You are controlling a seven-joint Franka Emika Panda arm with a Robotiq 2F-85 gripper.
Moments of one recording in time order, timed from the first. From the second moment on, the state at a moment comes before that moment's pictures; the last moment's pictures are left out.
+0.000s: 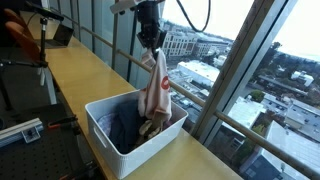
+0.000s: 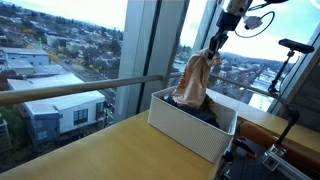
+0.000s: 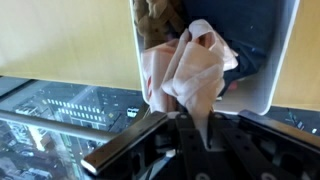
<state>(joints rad) 0.02 -0.04 0.03 -2.03 -0.36 2.17 0.13</state>
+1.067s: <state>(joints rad) 0.02 -0.15 0.02 -2.21 -0.22 2.20 0.10</state>
